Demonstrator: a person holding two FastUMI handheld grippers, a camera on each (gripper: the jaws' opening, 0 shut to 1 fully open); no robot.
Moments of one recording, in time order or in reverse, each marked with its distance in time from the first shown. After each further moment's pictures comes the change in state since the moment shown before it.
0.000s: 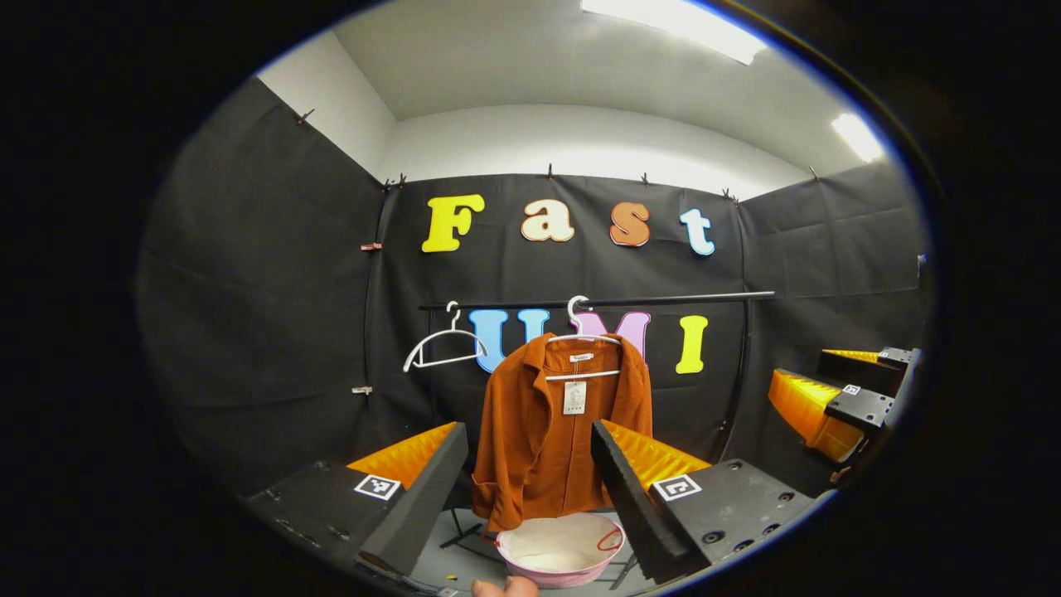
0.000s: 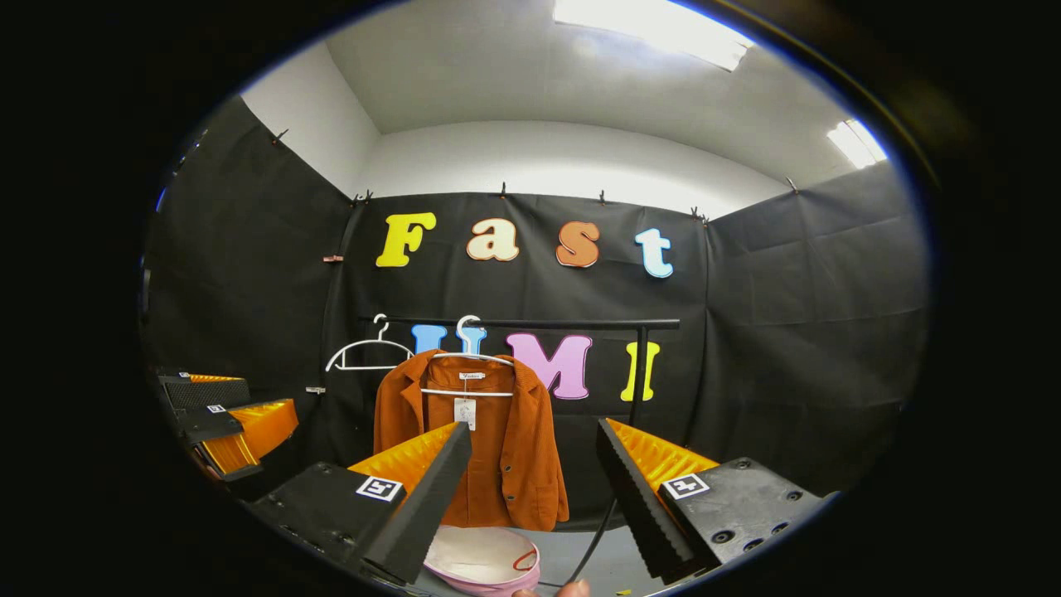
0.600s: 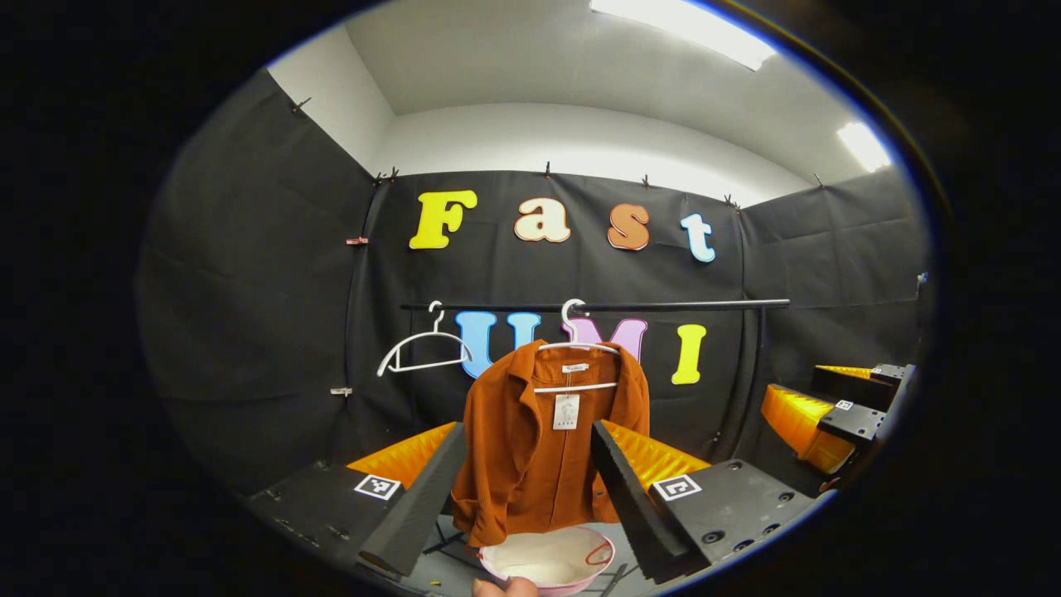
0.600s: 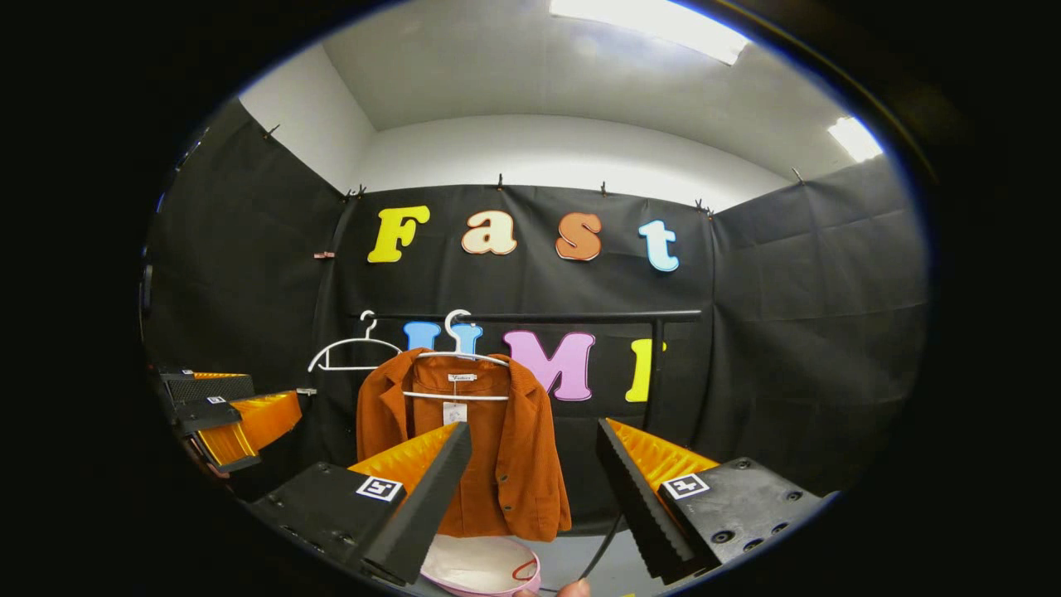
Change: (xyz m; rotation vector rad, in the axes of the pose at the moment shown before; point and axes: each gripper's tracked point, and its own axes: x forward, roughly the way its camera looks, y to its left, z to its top) left arm 0.092 -0.011 -0.002 -0.026 -0.026 -0.025; right arm 0.084 -0.001 -0.020 -0.002 0.004 0.009
